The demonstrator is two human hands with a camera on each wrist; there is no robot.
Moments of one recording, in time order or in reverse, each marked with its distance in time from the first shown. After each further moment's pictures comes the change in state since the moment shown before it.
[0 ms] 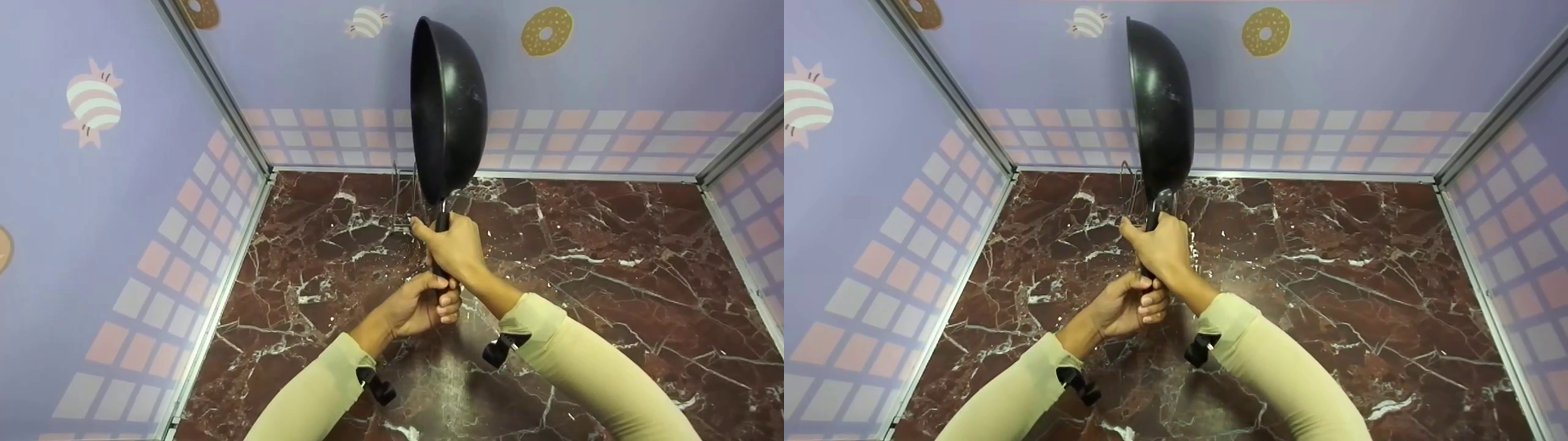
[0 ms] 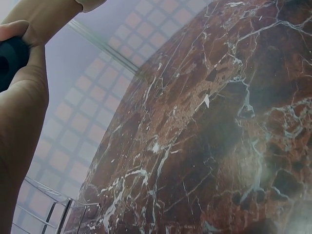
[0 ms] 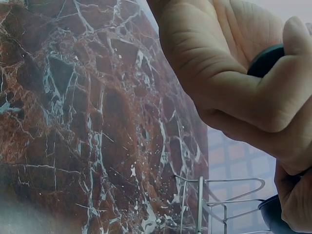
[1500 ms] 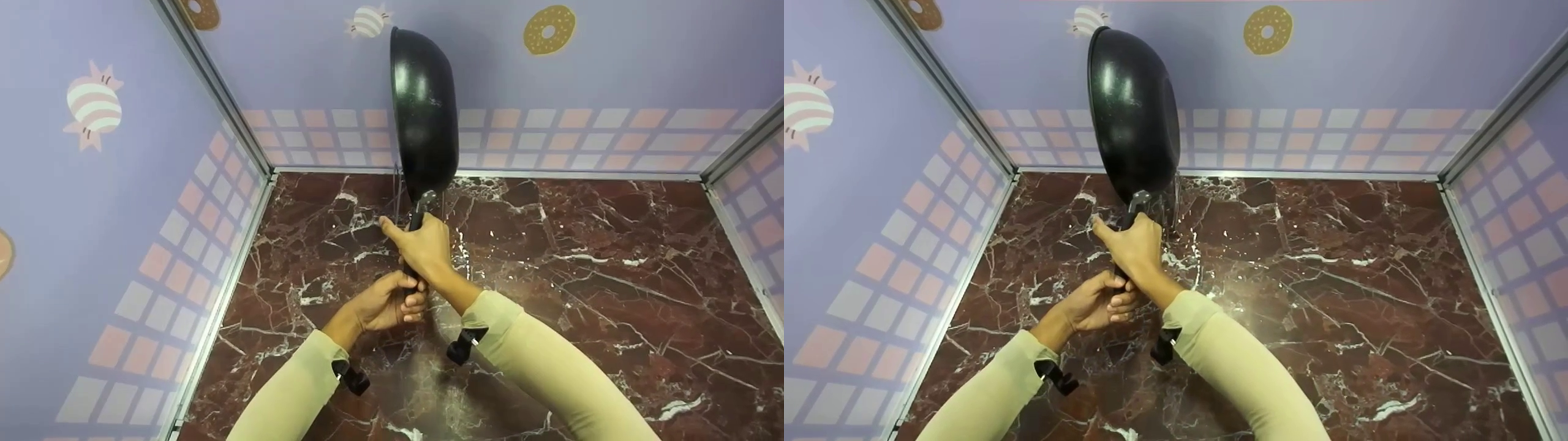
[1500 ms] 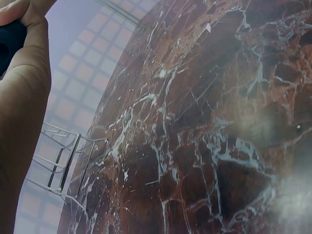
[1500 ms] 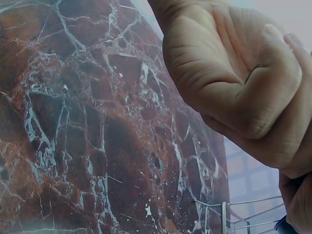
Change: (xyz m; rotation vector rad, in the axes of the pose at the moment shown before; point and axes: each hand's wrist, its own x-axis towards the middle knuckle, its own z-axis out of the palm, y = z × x) left_hand -0.037 0.029 -0.042 0.071 -0.006 -0.086; right_hand 0.012 -0.001 0.060 0.002 0.097 0.010
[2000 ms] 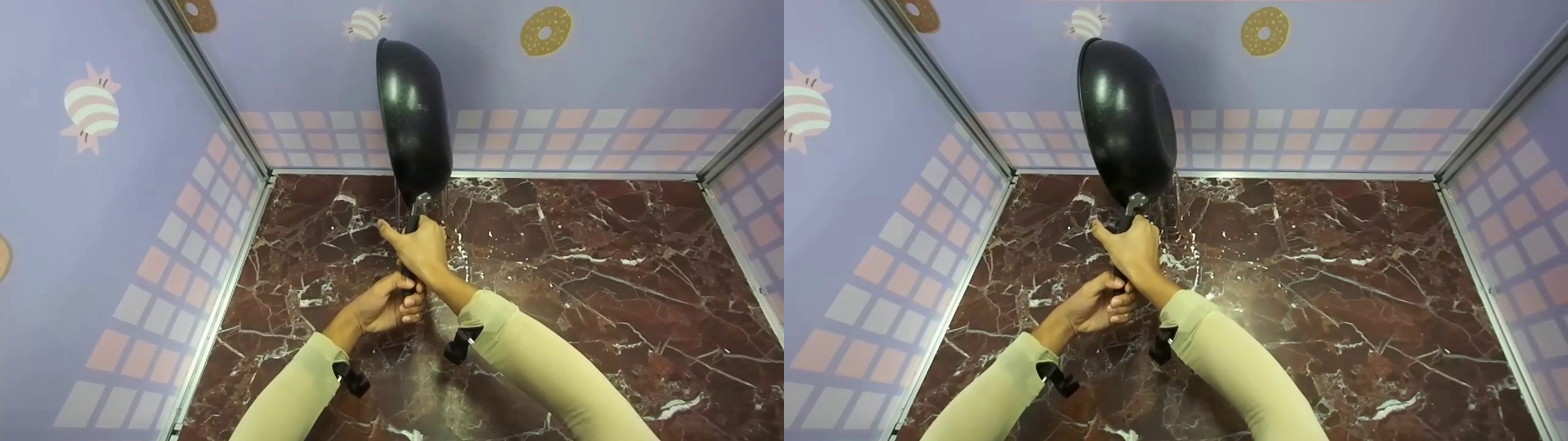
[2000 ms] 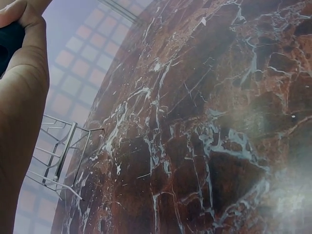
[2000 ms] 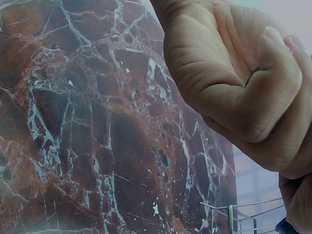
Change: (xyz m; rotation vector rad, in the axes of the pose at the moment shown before) left_hand 0.000 -0.005 -0.007 -0.027 -0.015 0.023; right_hand 0.004 0.005 0.008 0.000 -0.021 0.048
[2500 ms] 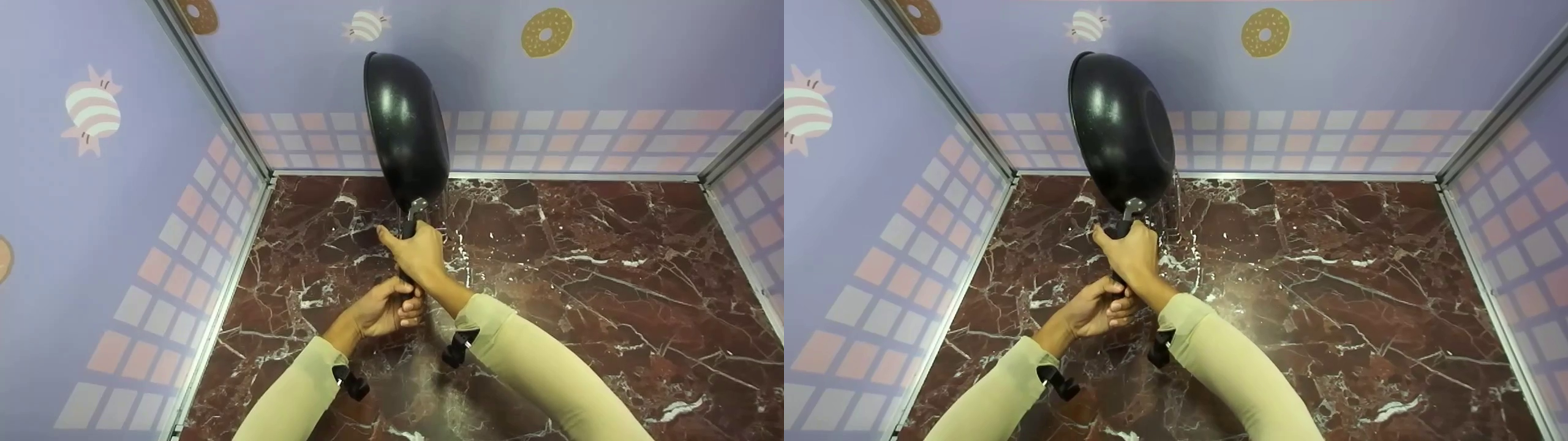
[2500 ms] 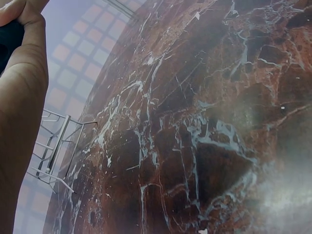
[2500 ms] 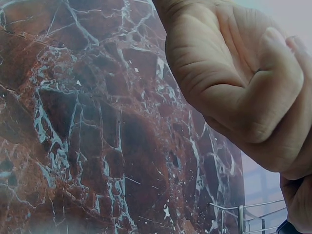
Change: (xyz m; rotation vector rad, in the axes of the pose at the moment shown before) left_hand -0.006 -0.005 -0.008 -0.024 -0.004 -0.009; right_hand -0.001 0.007 0.009 -0.035 0.021 -0.019
